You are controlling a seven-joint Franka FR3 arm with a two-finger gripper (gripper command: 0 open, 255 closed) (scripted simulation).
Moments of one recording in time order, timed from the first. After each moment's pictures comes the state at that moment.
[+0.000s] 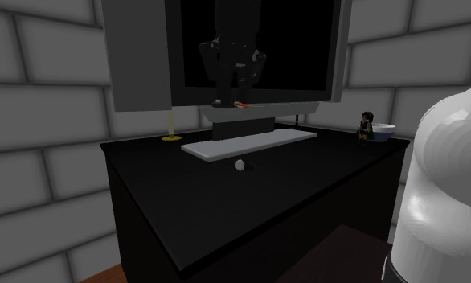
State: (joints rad) arm 0.03 -0.82 0.20 -2.52 0.14 1.76 0.22
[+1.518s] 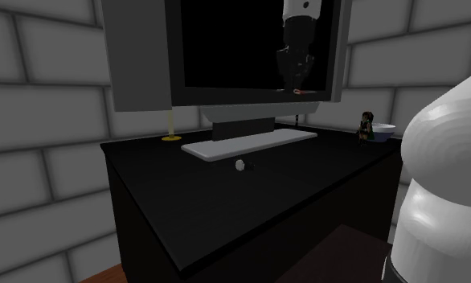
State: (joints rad) arm -0.14 -0.70 -0.22 -2.38 -0.12 1.74 -0.21
